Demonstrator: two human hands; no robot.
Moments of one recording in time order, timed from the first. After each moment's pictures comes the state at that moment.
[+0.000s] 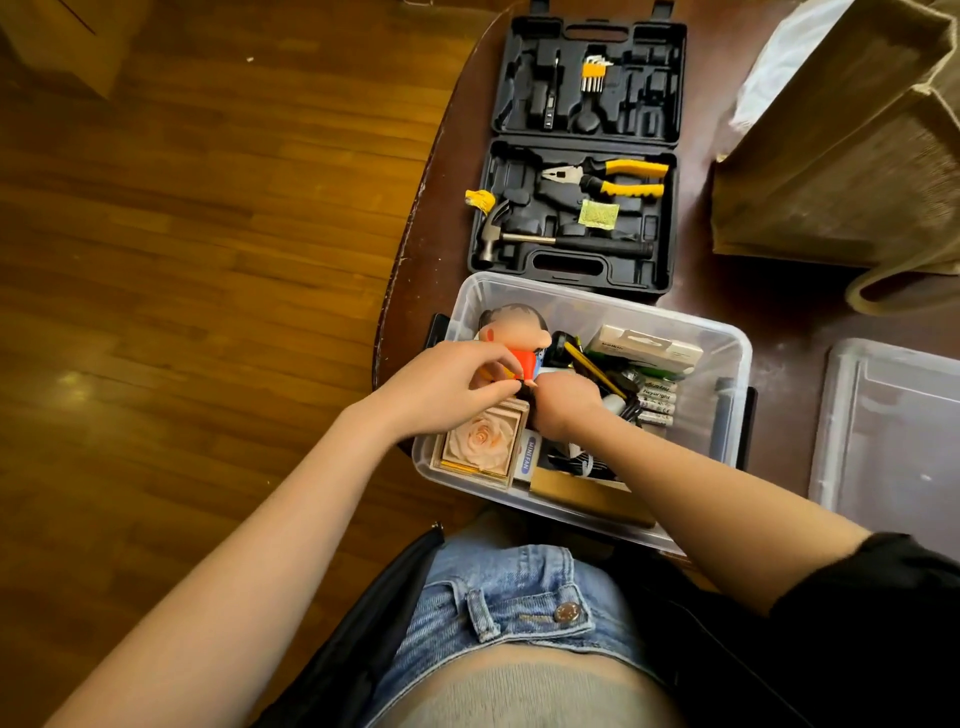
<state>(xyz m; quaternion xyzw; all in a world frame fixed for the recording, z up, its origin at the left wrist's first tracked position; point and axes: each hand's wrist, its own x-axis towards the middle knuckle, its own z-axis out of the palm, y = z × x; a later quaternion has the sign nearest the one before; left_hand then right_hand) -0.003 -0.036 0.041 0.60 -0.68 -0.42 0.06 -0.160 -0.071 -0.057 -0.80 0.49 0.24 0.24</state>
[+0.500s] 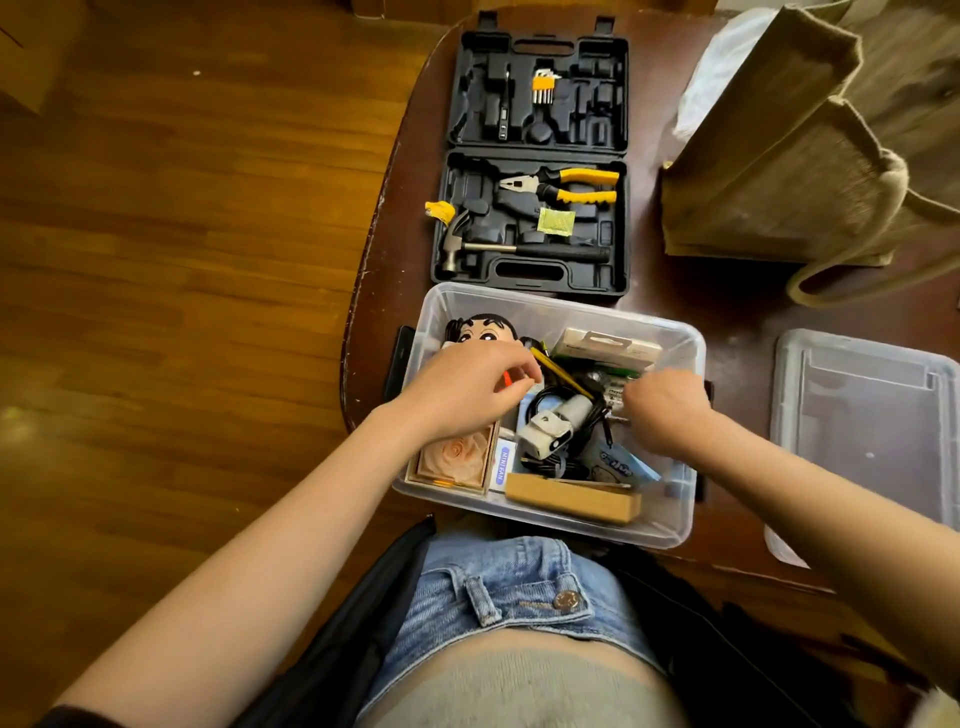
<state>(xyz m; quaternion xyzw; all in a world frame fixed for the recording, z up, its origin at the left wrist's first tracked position) -0.043 -0.053 0.037 0.55 -0.75 -0.36 0.06 -0.264 -0.076 0.012 -0.80 0.47 0.38 0.06</state>
